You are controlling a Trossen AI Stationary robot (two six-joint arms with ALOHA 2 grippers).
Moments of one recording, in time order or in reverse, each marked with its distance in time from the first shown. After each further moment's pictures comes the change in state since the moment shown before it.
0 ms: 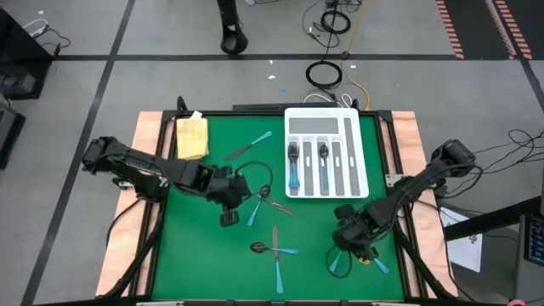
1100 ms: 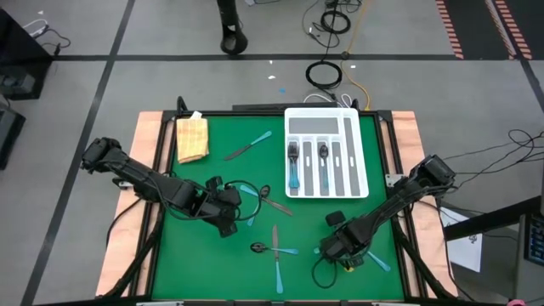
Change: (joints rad) left arm -0.201 0.001 -0.072 0.018 -0.273 -0.275; right arm 0.016 0.296 0.063 0.090 0.085 0.068
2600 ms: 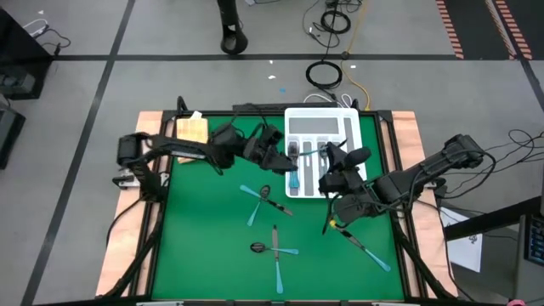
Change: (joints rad) left arm 0.568 0.291 0.000 2.036 1.064 -0.872; right arm -0.157 -0.432 0.155 0.297 1.608 -0.858
